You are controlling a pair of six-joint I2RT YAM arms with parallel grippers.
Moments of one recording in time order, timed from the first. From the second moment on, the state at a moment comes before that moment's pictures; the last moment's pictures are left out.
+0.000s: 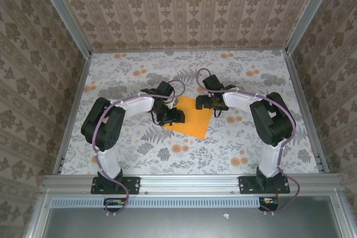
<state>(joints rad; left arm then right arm) -0.63 1.84 1.13 -0.61 0.43 -0.51 0.45 1.89 1.18 -0.43 0.07 0.47</state>
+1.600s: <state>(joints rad) -0.21 1.19 0.83 0.18 0.94 -0.52 0.39 1.36 1.19 -0.28 -0.87 0.32</state>
